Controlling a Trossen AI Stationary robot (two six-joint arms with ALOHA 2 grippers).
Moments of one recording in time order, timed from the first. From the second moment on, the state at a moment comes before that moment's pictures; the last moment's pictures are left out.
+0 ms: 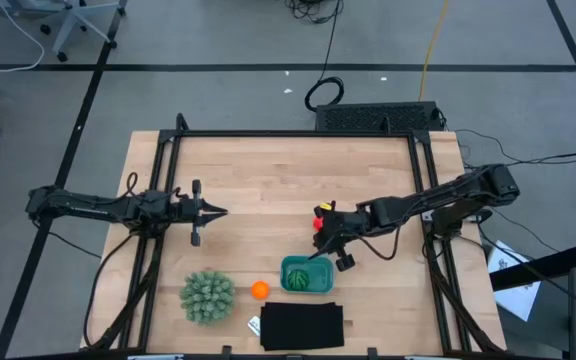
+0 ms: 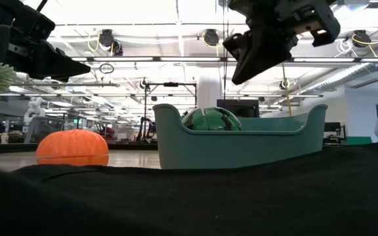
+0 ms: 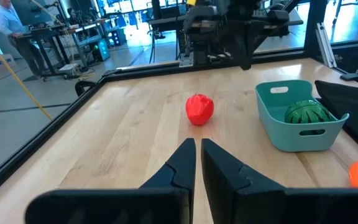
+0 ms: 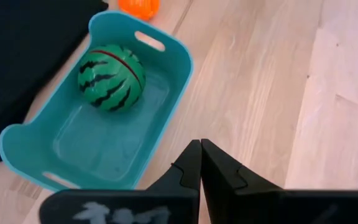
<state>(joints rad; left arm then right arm) -0.06 0.35 0.06 0.16 -0.11 0.13 0.19 1.53 1.01 -0.37 0.01 -0.25</state>
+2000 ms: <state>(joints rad) -0.06 0.35 0.06 0.15 -0.09 0.09 0.06 0.54 0.20 0.32 0.13 -0.06</state>
